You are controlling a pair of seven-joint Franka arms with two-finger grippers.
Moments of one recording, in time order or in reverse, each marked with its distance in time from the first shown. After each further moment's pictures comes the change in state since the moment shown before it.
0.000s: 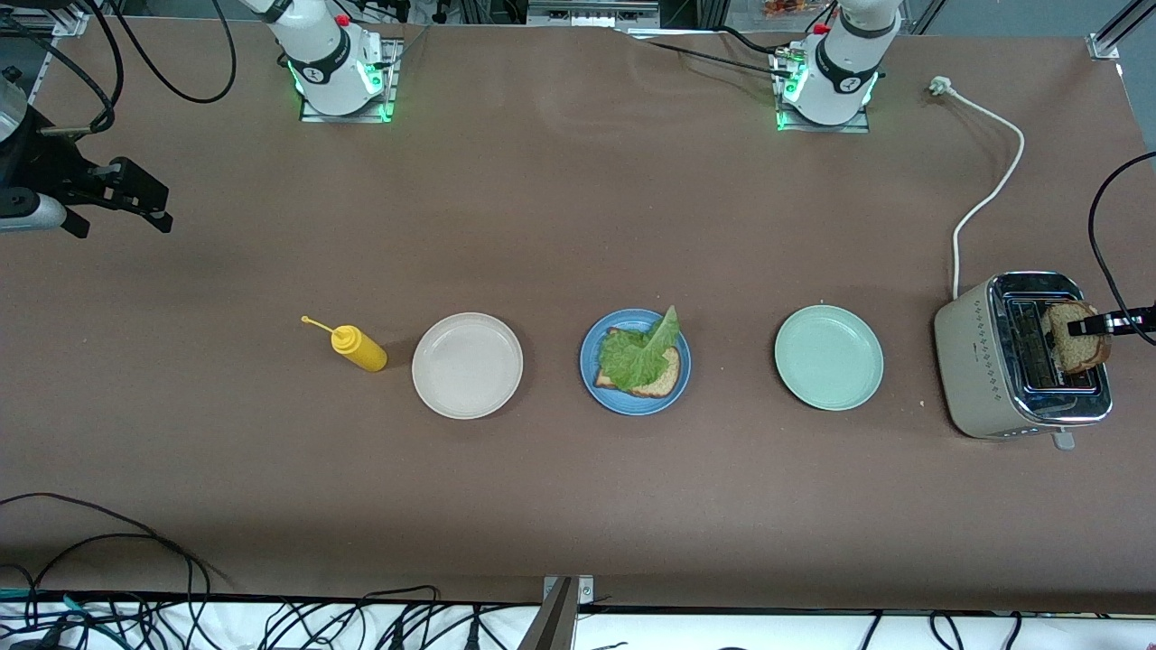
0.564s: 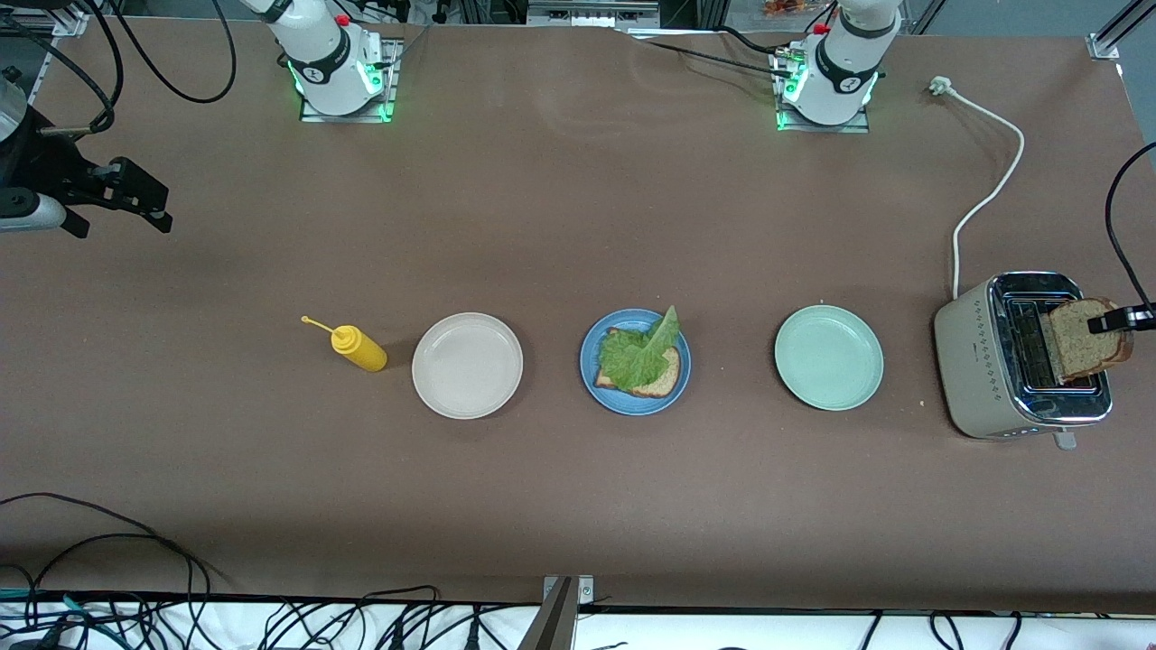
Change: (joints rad) left arm -0.006 -0.051 -0.015 0.032 0.000 -0.042 0.000; right arm 0.000 0.000 0.000 0.000 0.000 0.000 0.000
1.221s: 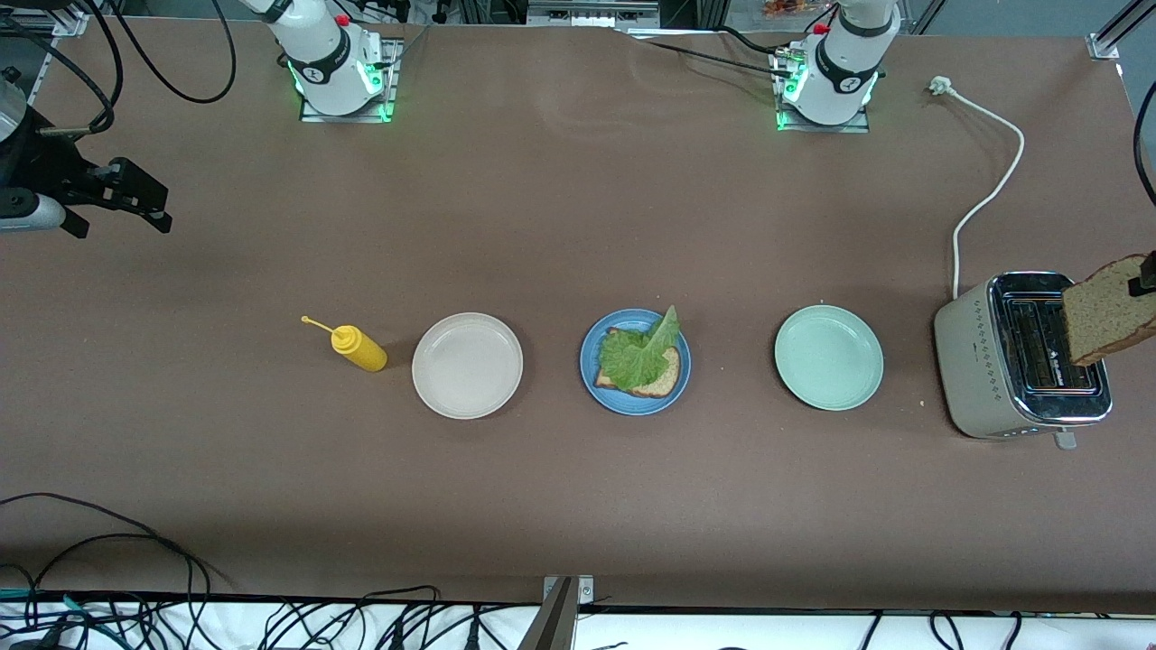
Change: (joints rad) left arm -0.175 -0.185 -0.012 0.093 0.111 -0.184 0.001; right arm 0.000 0.000 -0.001 0.000 0.000 0.000 0.000
